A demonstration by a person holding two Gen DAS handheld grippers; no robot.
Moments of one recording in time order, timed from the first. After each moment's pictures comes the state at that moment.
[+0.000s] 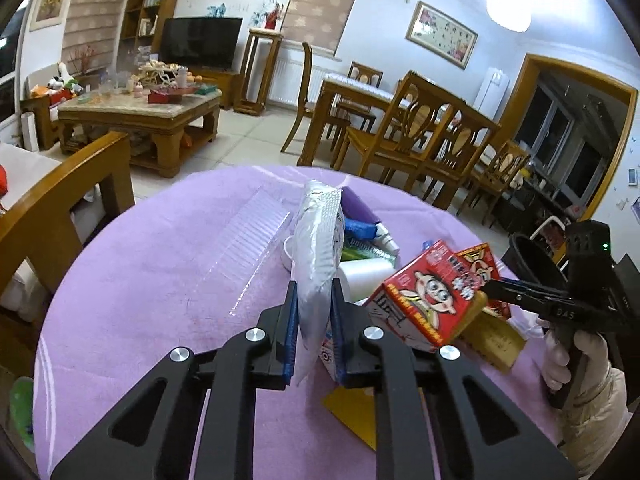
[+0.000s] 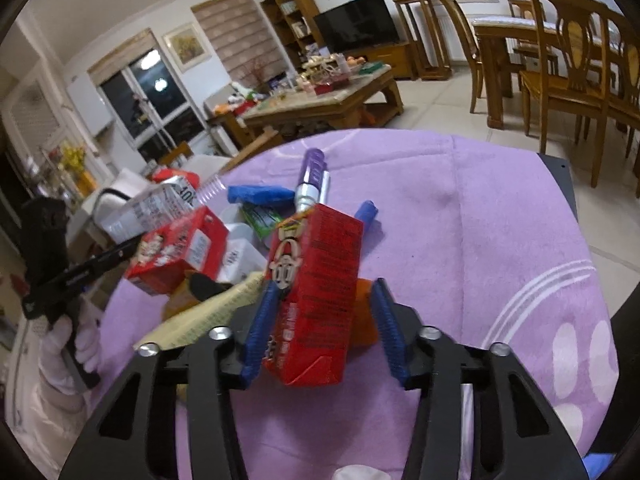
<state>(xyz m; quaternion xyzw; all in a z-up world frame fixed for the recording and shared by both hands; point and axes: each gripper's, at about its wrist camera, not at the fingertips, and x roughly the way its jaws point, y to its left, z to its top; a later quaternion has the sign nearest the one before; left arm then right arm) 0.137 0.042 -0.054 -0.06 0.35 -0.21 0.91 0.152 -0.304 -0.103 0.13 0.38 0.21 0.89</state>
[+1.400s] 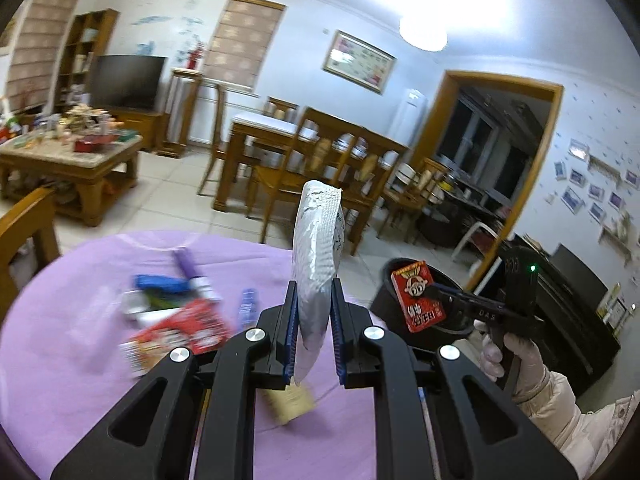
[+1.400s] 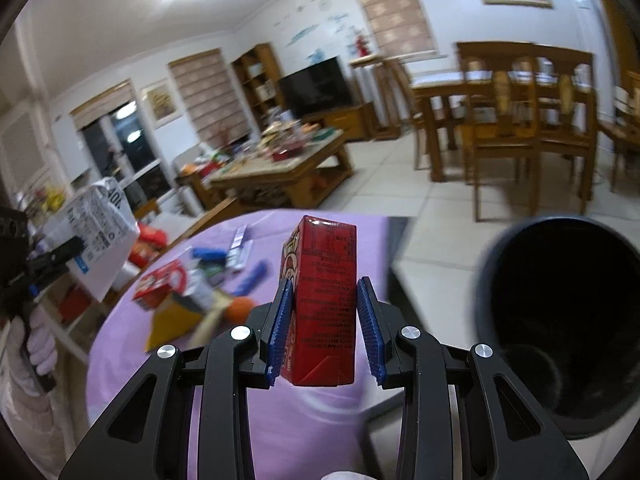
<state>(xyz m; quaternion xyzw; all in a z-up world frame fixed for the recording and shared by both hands) 0.091 -0.079 0.012 -0.07 0.28 -0.35 0.89 0.027 -0.483 -0.023 0.13 0.29 0.11 0.94</state>
